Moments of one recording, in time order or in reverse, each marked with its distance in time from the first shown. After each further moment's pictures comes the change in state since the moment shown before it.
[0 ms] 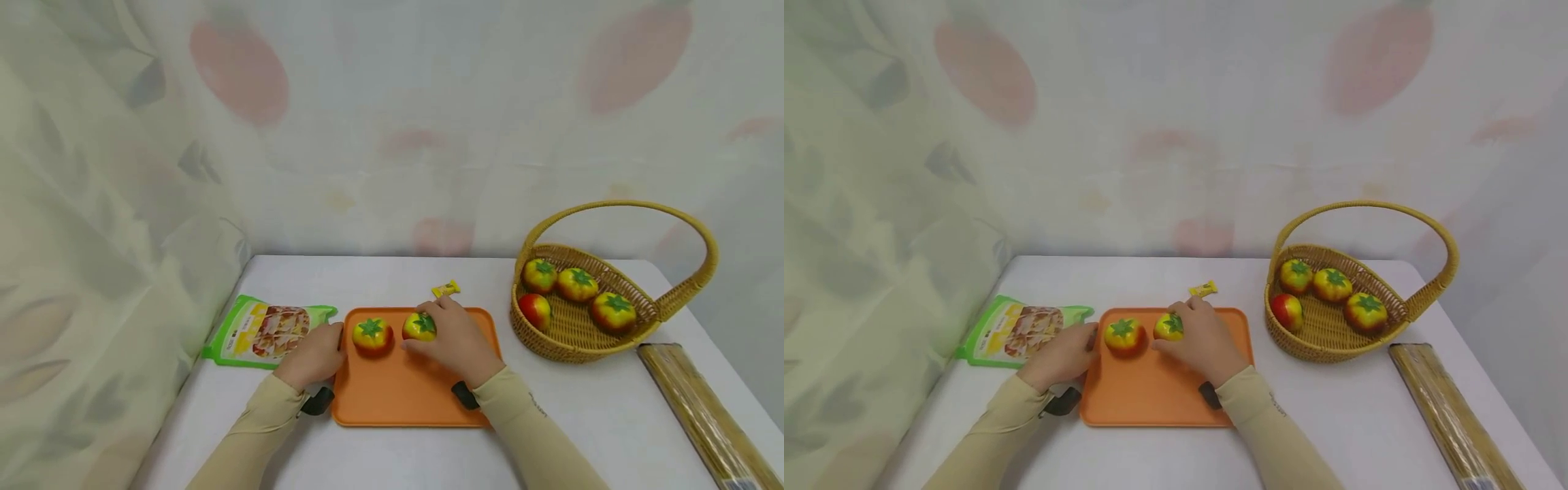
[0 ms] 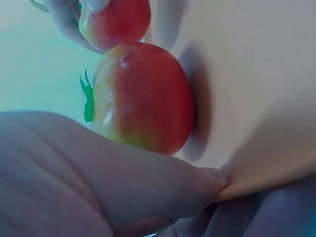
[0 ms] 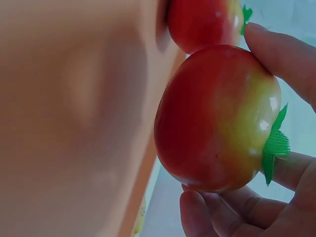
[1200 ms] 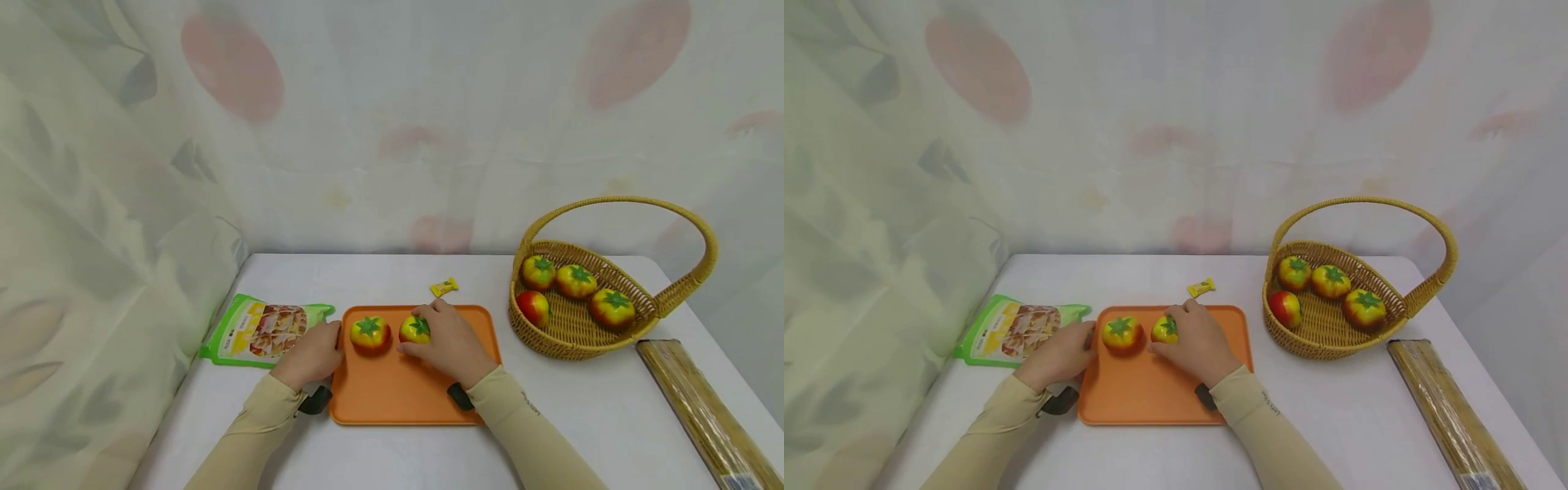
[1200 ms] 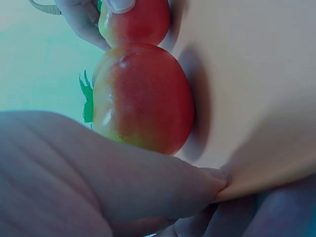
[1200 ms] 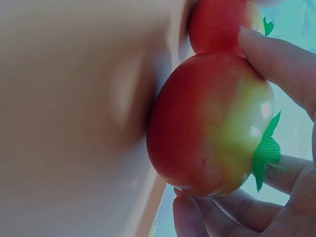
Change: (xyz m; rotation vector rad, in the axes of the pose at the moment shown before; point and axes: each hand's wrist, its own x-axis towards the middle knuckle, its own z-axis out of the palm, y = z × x) left_hand 0.001 -0.001 0.000 -0.005 0.000 0.033; right_hand 0.001 0.000 0.011 -0.047 -0.018 0.002
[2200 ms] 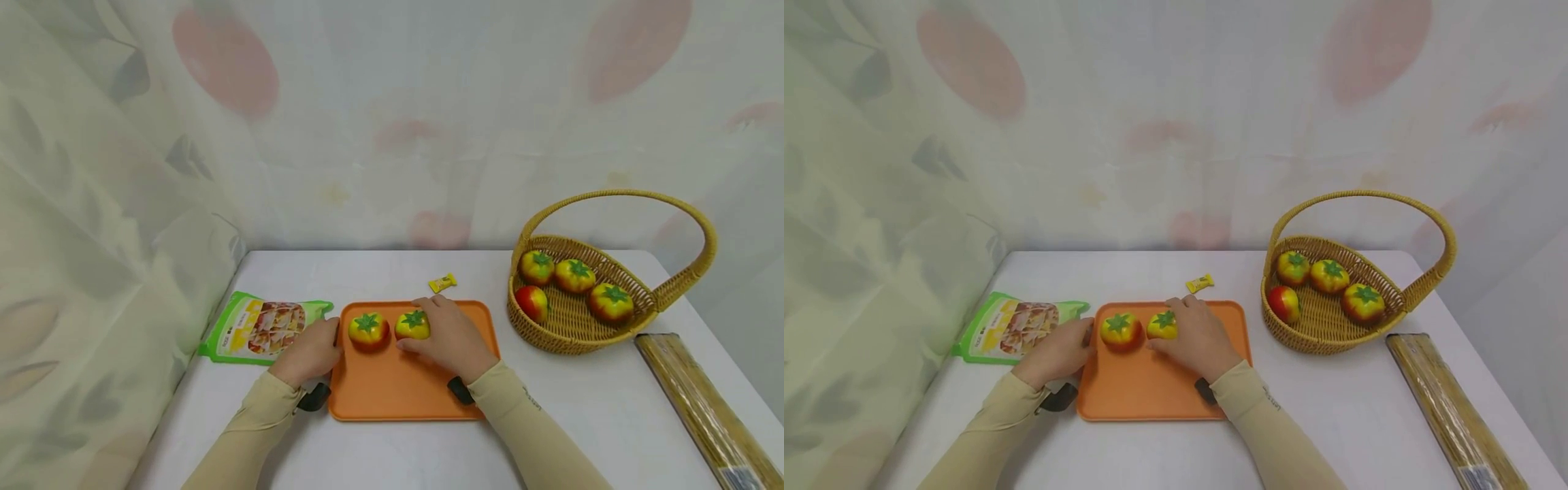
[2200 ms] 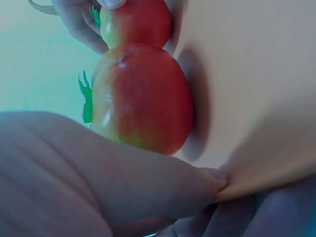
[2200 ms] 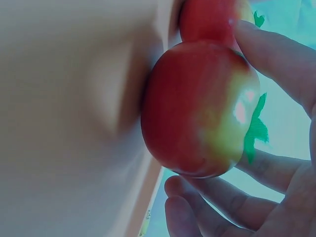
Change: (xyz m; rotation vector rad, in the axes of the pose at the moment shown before) left_hand 0.000 0.001 -0.002 -0.007 -0.012 0.003; right_hand -0.002 -0.002 -0.007 0.009 -0.032 0.020
